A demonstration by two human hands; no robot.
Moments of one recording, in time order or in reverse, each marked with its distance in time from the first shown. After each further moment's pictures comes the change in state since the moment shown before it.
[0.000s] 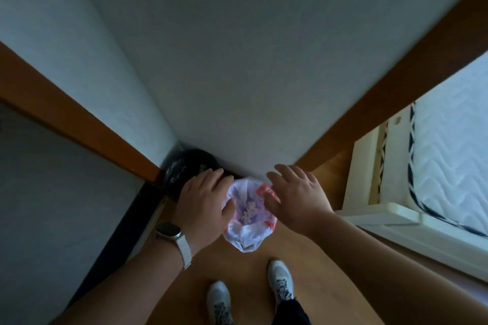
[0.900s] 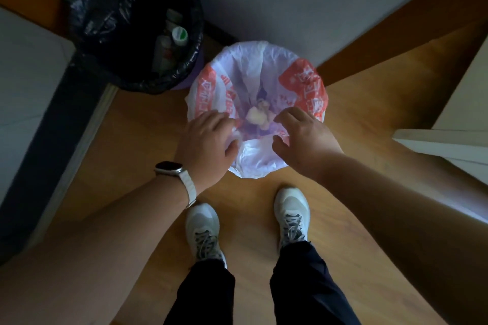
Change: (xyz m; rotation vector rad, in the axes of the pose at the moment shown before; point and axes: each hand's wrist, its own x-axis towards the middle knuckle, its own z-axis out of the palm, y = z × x) left_hand -0.021 -0.082 0.441 -0.169 -0.145 -0.108; right_hand 0.068 0.093 0.448 0.308 -0.221 -0.051
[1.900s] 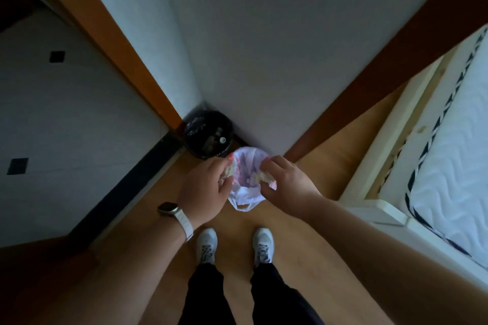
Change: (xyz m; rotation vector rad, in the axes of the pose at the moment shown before) left_hand -0.145 0.235 -0.407 -0.187 0.293 -0.161; right_hand -0.214 -0.206 -0.374 0.012 0.147 -0.399
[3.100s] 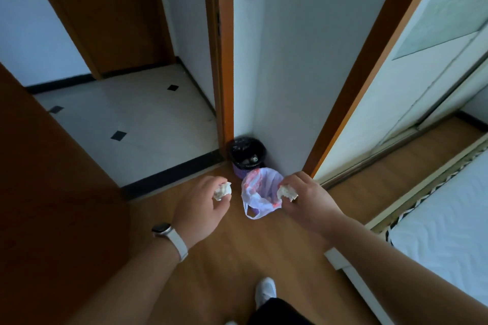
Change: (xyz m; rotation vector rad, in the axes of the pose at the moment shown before) left_hand -0.372 0.226 -0.036 0.029 0.418 -0.288; right_hand -0.311 -0.107 -0.100 -0.127 0.010 -0.271
